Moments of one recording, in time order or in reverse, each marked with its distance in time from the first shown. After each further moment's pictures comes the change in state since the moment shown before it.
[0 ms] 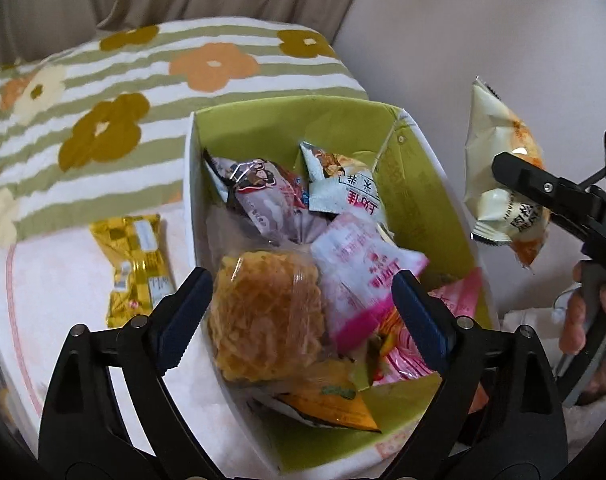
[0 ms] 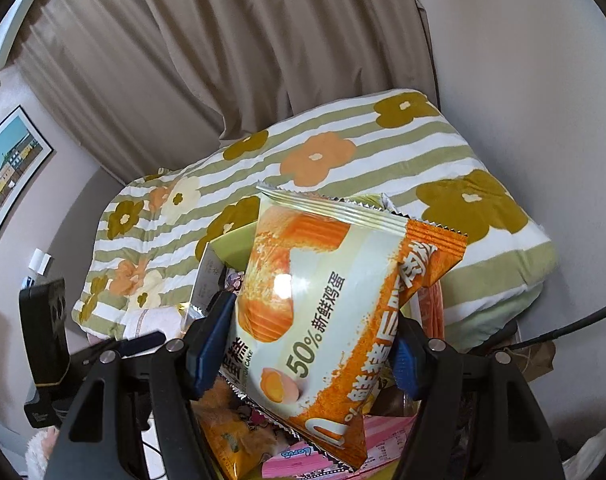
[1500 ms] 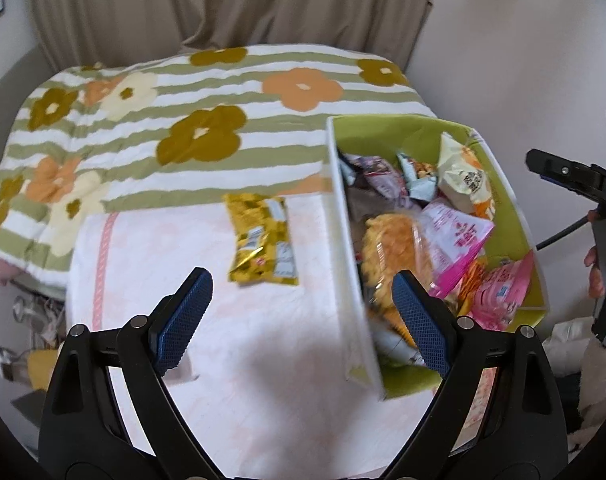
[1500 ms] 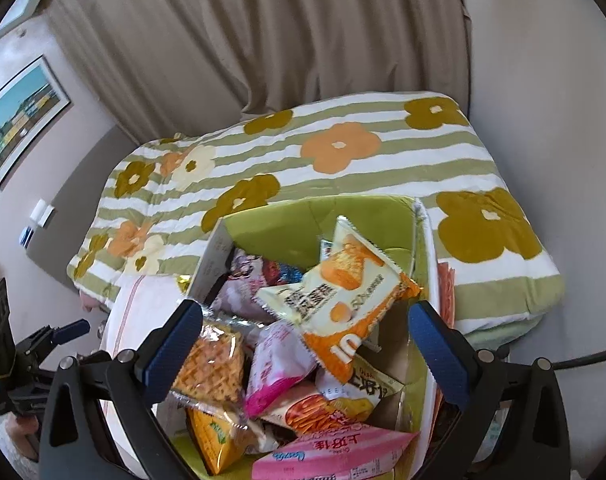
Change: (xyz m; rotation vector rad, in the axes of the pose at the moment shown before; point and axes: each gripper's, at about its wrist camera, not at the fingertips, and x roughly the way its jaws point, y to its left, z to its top) left arm -0.084 0.053 -0.056 -0.080 -0.106 0.262; right arm 0.013 0.022 0.003 -0.192 0.051 0.023
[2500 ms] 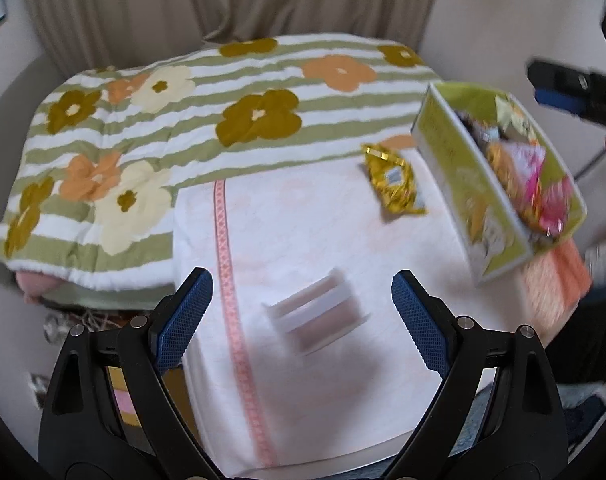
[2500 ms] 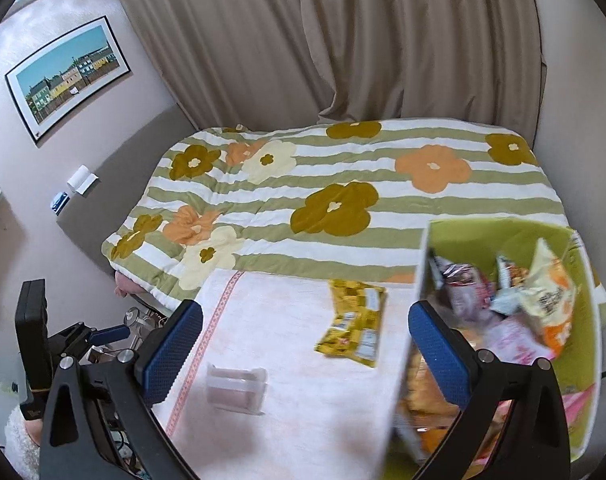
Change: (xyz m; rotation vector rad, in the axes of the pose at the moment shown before) left arm -0.038 0.201 -0.055 0.138 0.031 -0.009; right arm 0.044 0.237 -0.020 -0.105 -0.027 0.069
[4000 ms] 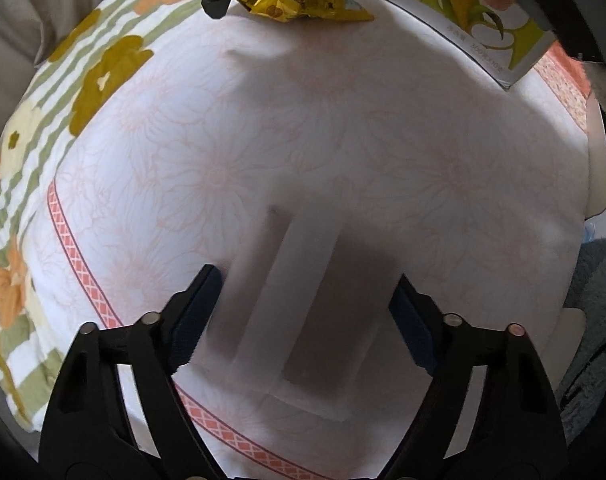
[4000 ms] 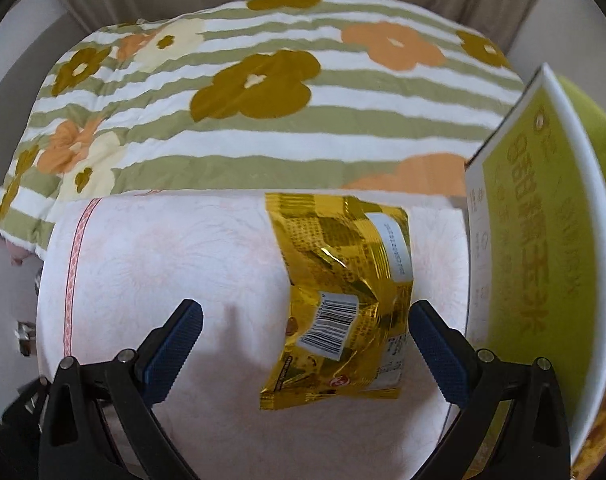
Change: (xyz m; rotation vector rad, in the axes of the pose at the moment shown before) left arm 0.181 -0.040 -0.051 0.562 0.298 -0.198; right arm 0.230 -0.035 -0.034 0.097 0.403 -0.312
